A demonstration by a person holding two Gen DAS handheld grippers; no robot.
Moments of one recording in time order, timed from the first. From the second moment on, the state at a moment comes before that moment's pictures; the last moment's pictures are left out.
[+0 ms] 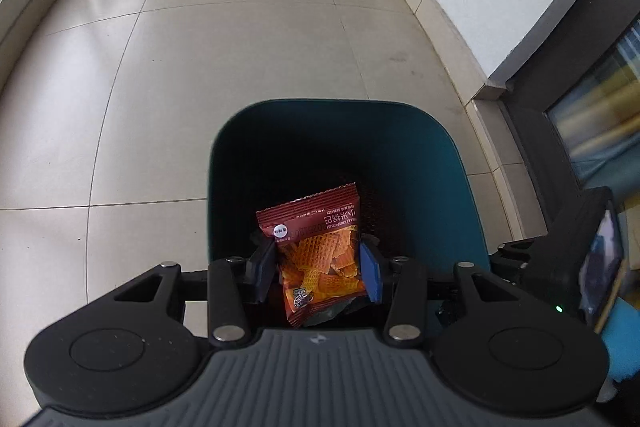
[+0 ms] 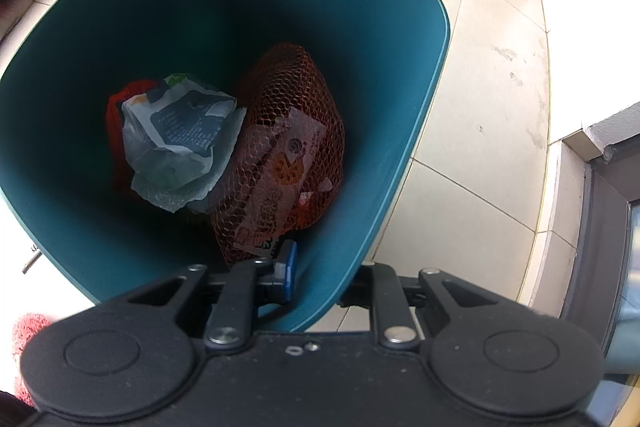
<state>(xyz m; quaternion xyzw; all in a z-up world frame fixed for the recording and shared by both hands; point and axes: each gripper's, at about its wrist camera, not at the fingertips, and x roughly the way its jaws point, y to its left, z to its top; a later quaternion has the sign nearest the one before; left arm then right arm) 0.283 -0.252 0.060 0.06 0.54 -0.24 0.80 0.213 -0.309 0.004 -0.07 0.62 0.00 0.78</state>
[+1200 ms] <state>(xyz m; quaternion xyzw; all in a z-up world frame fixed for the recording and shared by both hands) 0.226 -0.182 0.074 0.09 0.50 -0.24 0.83 0.218 -0.309 0.008 -0.07 0.63 0.01 0.78</state>
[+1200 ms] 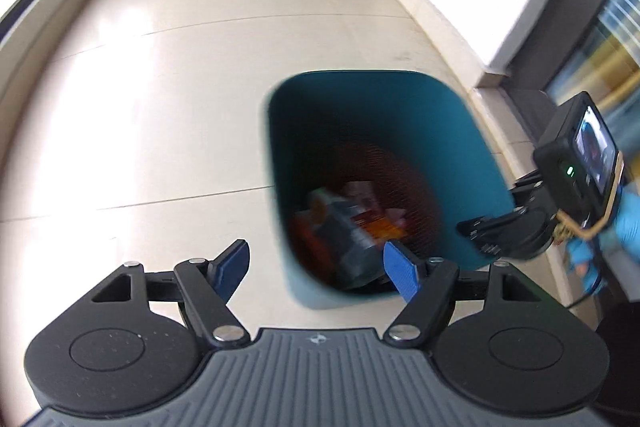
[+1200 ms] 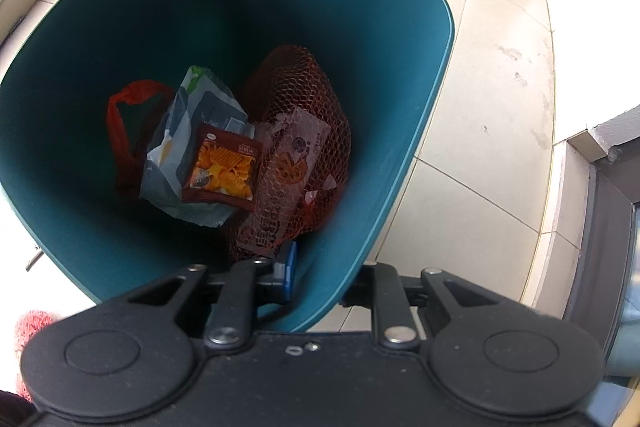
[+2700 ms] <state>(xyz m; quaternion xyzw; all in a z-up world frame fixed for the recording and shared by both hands) 0.188 -0.025 -0.255 0.03 0.67 -0.06 0.74 0.230 -0.297 -0.020 -0.09 0.65 0.00 0.75</state>
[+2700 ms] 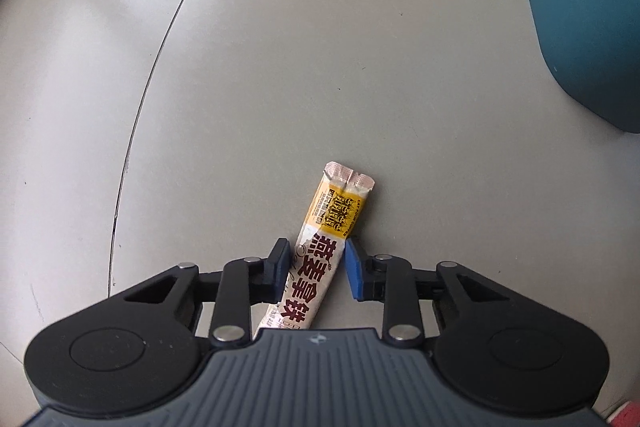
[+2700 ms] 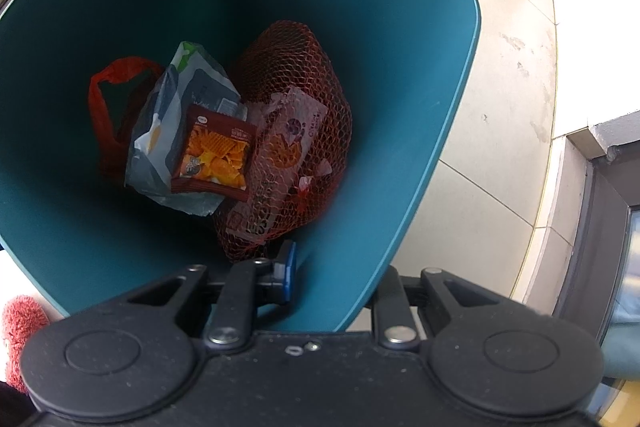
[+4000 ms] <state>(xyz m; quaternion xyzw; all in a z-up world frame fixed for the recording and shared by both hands) 0.271 -0.095 -0.171 0.05 0.60 -0.16 0.79 0.227 -0.301 -0.013 -0.07 0.65 -0.01 0.76</state>
